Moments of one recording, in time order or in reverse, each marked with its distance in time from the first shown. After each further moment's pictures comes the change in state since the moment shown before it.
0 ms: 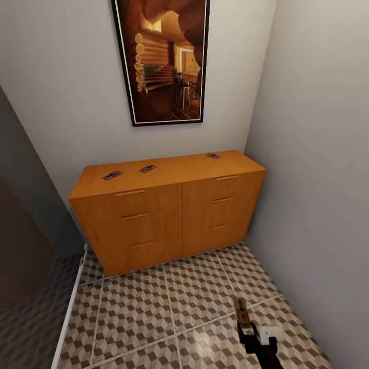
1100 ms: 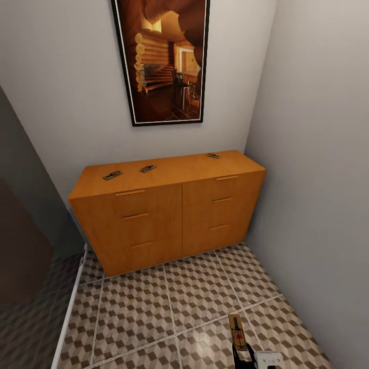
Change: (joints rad) left arm 0.000 -0.003 0.000 -0.004 -0.003 -0.001 0.000; right arm 0.114 0.047 -0.001 0.000 0.000 -0.129 -0.002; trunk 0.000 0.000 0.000
